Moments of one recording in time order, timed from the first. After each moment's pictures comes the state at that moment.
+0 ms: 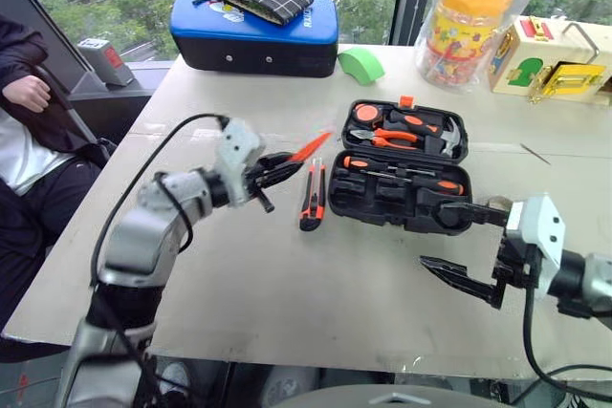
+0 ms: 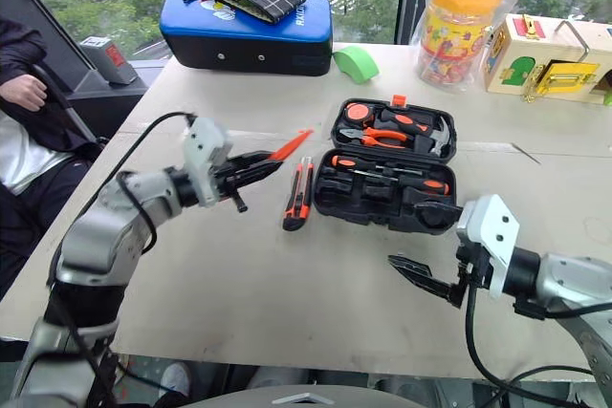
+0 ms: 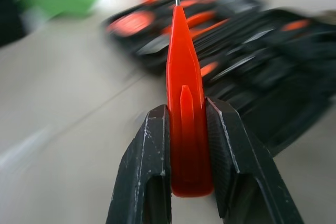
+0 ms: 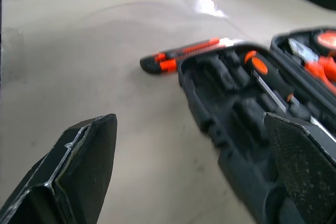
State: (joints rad) left arm -0.52 0.66 -0.11 -0.07 -0.36 0.46 -0.97; right arm 0.30 -0.78 -0.36 -0.86 0.67 0.62 0.80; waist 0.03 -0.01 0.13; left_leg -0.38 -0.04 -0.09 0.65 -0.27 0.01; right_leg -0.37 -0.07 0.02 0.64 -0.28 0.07
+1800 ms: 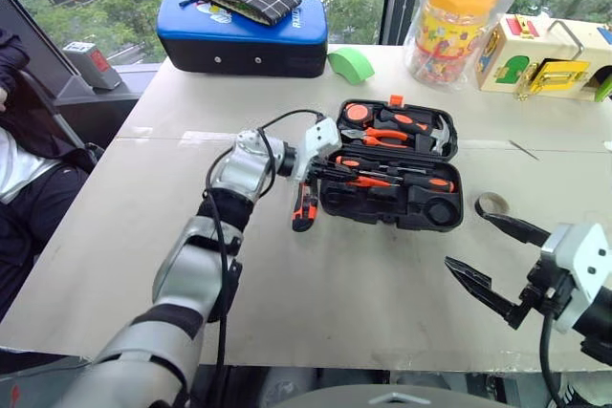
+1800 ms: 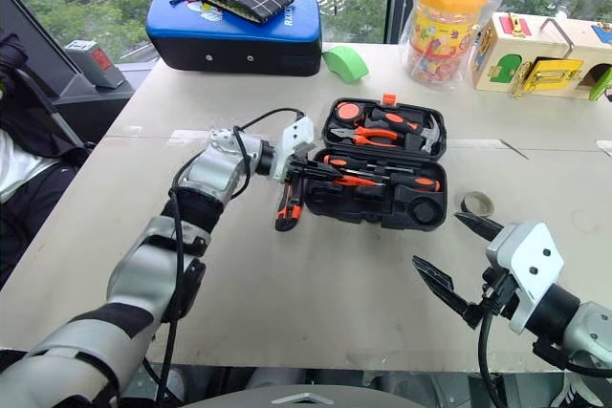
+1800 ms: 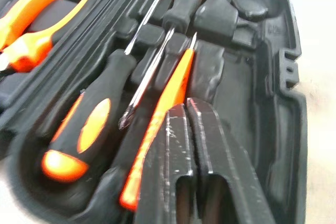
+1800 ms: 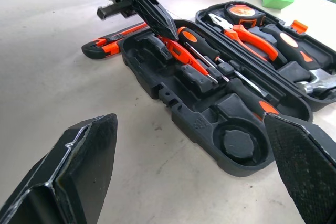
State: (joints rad) left arm -0.89 0.34 -0.21 0.60 -0.02 0.27 -1.30; right arm 0.54 -0.73 -0.49 -1.02 0.71 0.56 0.56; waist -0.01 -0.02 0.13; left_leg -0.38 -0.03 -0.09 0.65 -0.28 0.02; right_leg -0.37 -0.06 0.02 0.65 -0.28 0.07
